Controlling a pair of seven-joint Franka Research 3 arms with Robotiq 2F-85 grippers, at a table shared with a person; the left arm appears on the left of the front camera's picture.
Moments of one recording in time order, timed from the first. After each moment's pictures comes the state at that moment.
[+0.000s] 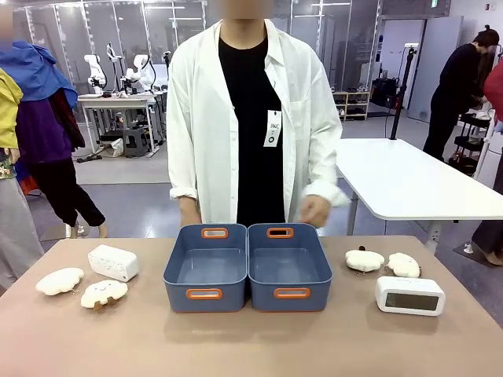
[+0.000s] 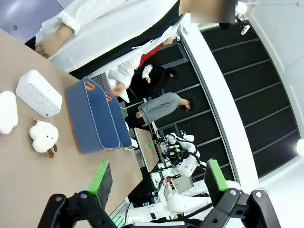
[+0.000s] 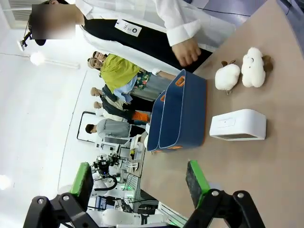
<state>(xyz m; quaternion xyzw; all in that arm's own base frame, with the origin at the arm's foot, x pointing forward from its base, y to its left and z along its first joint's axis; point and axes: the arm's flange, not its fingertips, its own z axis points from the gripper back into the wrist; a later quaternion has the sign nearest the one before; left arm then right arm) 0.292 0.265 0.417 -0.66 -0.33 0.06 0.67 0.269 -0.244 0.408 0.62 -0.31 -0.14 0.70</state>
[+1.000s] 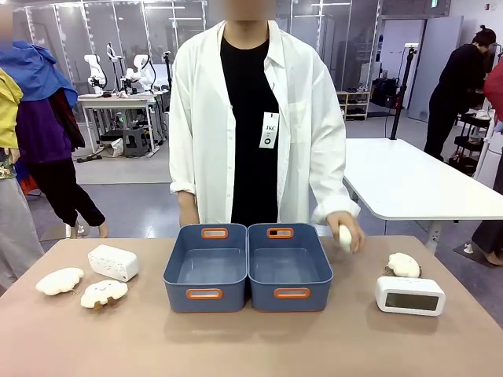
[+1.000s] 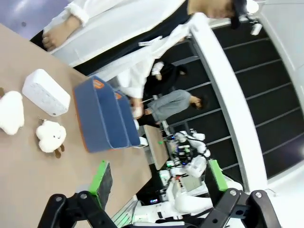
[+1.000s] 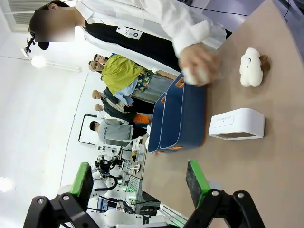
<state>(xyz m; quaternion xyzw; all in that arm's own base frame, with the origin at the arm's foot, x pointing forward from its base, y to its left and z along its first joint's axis) 0.316 0.250 0.435 -0.63 -0.31 0.06 0.71 0.265 -0.247 0.407 0.63 -0.31 -0.15 0.70</state>
